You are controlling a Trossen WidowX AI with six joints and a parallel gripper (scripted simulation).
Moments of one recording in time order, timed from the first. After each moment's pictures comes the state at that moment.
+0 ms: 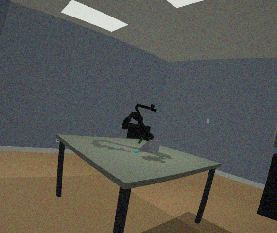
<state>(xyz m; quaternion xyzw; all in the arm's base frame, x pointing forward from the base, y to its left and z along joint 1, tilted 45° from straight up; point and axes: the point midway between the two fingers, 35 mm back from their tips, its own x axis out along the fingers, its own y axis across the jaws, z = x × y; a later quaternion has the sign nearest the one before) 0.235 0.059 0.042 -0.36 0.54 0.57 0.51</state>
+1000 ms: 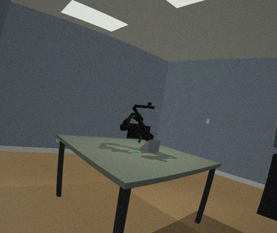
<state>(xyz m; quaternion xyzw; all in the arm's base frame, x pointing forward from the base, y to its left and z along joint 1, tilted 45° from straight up) 0.242 0.057 0.053 -0.33 0.45 0.60 0.58</state>
